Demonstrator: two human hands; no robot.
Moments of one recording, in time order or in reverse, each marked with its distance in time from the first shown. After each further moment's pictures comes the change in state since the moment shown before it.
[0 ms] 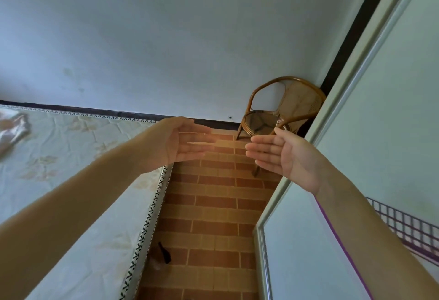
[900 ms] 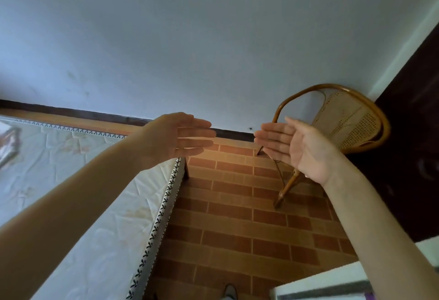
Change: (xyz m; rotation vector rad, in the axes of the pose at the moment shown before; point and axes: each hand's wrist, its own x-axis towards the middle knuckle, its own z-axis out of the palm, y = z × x) left_hand 0.344 0.132 -0.090 0.007 0.163 -0.038; right_hand 0.393 -0.141 -0.080 0.068 -0.082 0.035
